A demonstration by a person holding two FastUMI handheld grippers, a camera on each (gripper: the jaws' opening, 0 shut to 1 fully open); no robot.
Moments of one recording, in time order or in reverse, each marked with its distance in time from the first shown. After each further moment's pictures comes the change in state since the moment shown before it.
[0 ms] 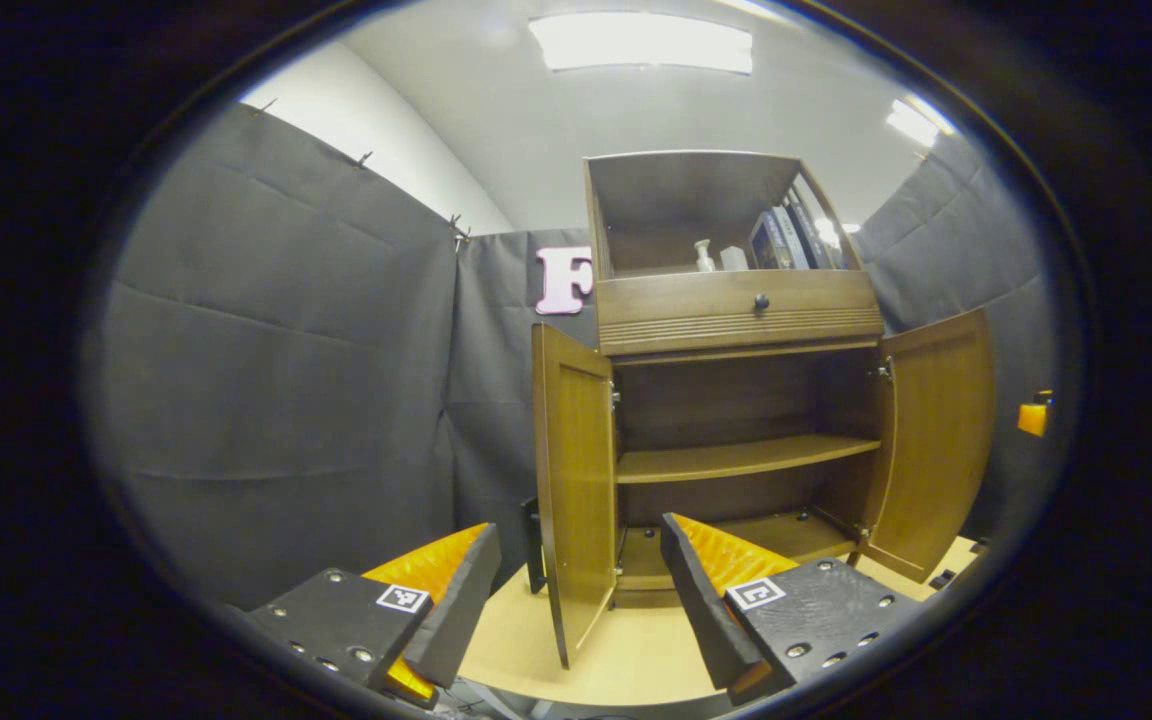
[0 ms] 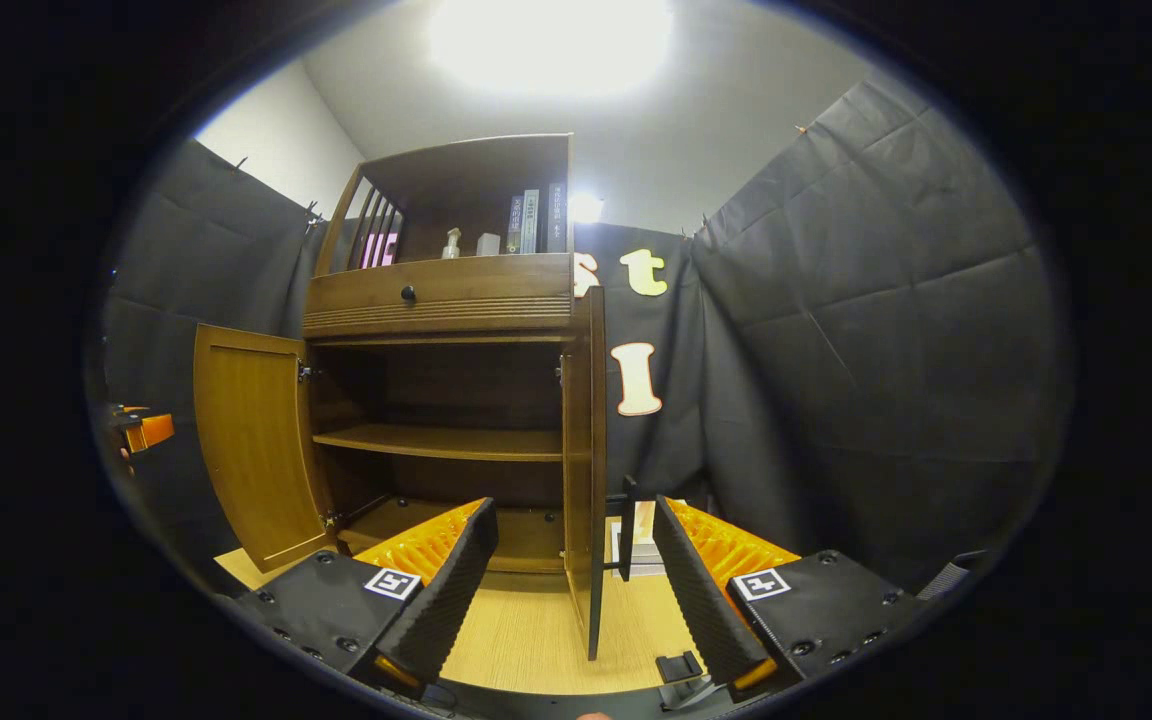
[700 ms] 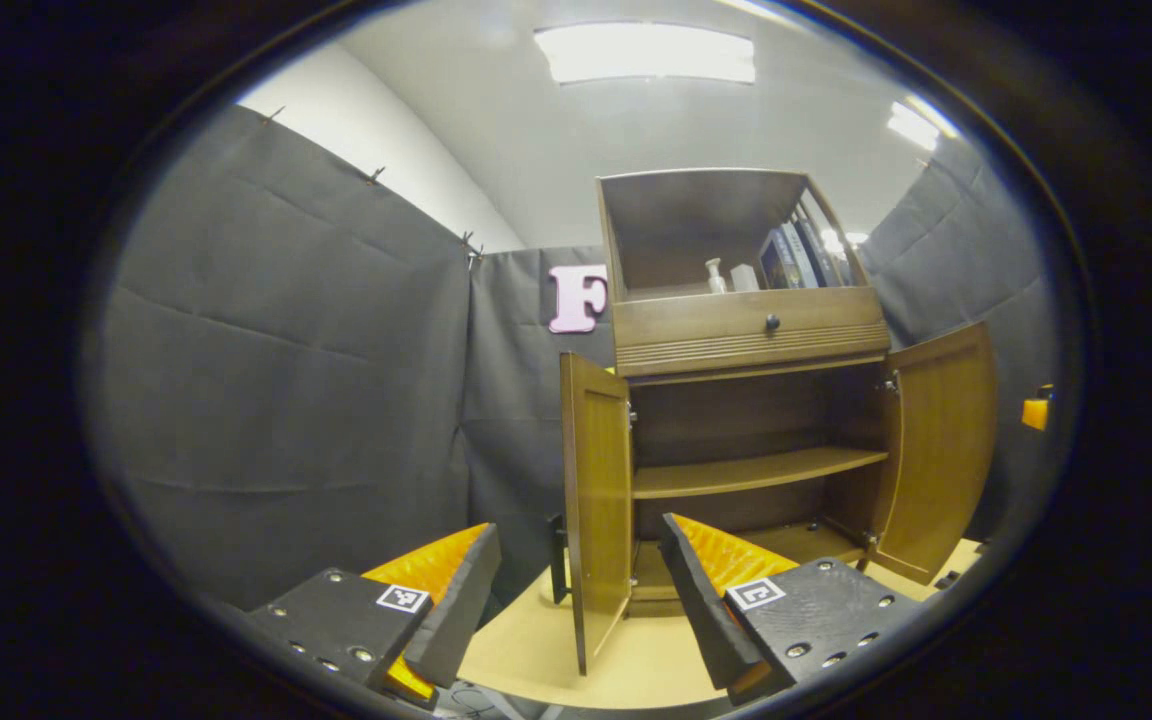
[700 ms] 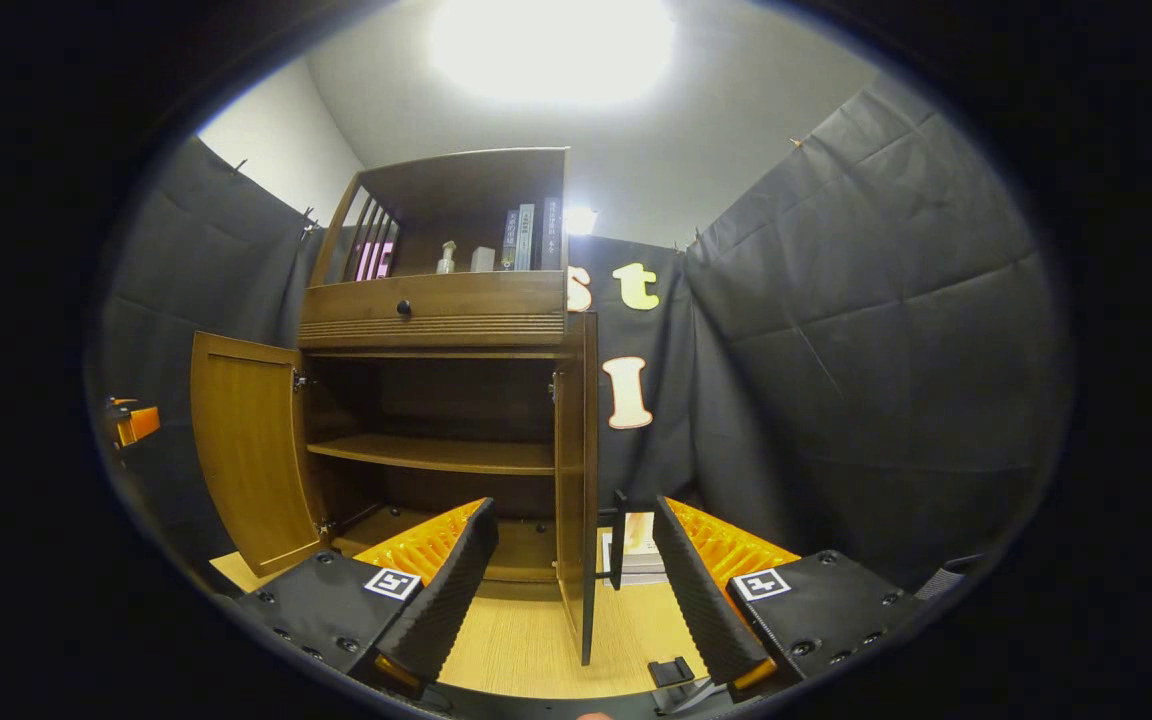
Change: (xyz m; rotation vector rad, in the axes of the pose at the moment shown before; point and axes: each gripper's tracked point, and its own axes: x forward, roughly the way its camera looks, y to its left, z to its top) left arm -0.021 0.017 0.020 0.013 -0.052 0.027; right arm -0.009 -0.002 0.016 -0.005 -0.032 -0.029
